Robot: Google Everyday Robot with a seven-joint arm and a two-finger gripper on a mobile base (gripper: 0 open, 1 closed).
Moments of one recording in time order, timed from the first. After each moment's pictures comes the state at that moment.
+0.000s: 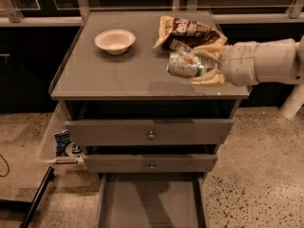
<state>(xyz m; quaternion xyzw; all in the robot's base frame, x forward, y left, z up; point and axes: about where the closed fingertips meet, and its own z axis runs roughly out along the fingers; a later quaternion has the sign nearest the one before) 0.571 -0.138 0.914 -0.65 0.54 0.03 0.53</state>
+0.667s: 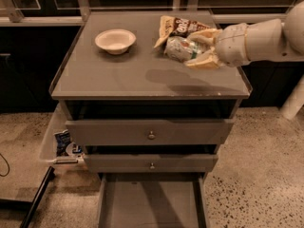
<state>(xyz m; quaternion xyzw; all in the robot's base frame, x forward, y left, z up) 0.629 -0.135 0.927 -0.63 0.57 0.07 0.52</state>
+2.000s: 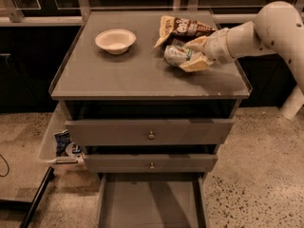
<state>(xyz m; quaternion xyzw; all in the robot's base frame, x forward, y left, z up) 0.699 -0.142 0.867 -0.59 0.65 0.11 0.46</state>
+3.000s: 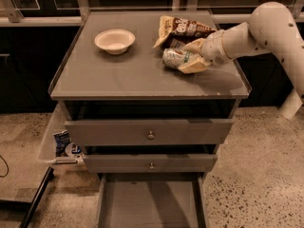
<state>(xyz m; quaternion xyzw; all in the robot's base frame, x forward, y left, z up) 0.705 -0.142 0.850 -0.59 0.67 0.11 0.43</state>
